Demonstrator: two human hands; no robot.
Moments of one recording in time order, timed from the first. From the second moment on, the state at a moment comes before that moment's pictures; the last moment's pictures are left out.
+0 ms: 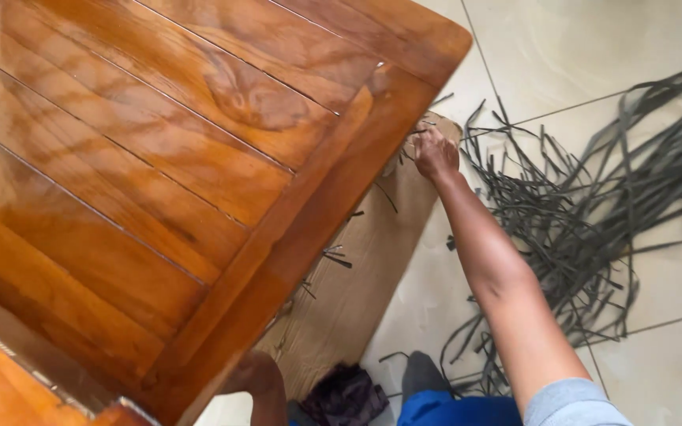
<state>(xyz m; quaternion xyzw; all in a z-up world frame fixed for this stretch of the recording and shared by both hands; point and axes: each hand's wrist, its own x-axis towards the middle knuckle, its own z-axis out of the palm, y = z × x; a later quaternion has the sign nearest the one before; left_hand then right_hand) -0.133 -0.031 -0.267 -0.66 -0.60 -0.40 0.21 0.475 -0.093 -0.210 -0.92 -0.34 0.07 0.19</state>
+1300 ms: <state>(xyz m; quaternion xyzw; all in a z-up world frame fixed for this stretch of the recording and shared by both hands) -0.004 -0.033 -0.026 -0.56 -0.38 -0.62 -0.40 0.236 -0.334 -0.164 -0.96 -0.10 0.27 0.04</state>
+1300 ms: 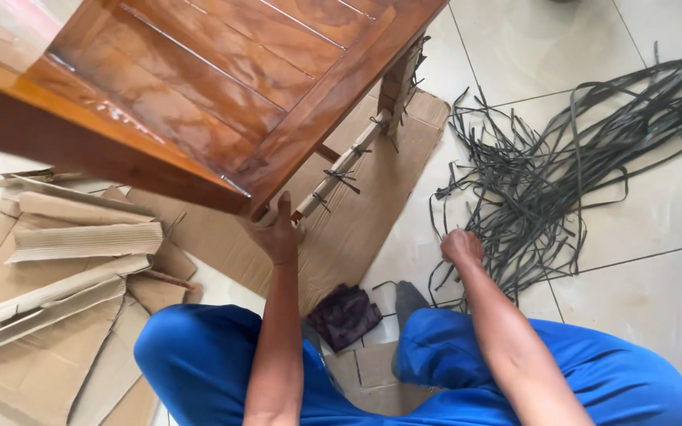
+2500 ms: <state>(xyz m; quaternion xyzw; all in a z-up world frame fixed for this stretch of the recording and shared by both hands) -0.021 0.003 0.043 -0.61 -0.35 -0.33 -0.63 0.153 -0.070 0.129 -0.60 -0.15 0.26 0.74</state>
